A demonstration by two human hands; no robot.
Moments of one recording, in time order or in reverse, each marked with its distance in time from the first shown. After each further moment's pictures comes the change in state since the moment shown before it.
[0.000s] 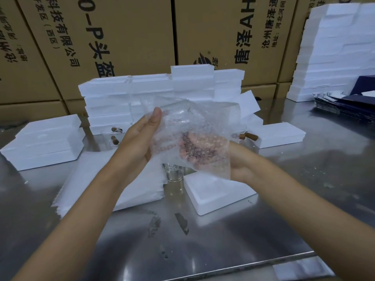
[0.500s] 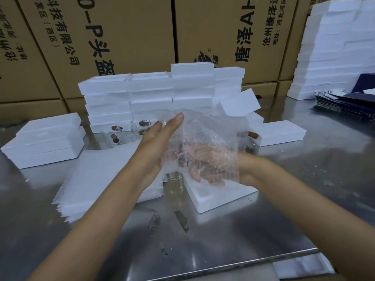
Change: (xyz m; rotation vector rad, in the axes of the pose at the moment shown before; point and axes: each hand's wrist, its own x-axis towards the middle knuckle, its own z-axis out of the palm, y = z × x) left_hand -0.003 -0.008 0.036 -0.141 0.039 -0.134; right_hand -0.016 0.008 -0.009 -0.374 0.032 0.016
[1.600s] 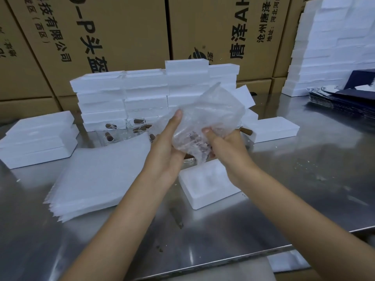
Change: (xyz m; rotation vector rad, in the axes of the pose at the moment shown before) left_hand 0.001 -0.021 0.038 -0.493 -0.064 0.044; right_hand 0.021 0.015 0.003 0.020 0.823 -0.239
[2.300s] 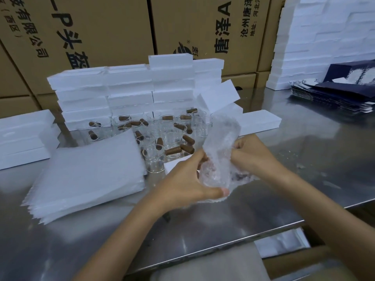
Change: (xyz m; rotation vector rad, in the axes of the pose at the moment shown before) left_hand -0.037 -0.049 0.001 1.313 -0.400 0.031; right_hand -0.013 0.007 -0.086 -0.619 -0.123 -0.004
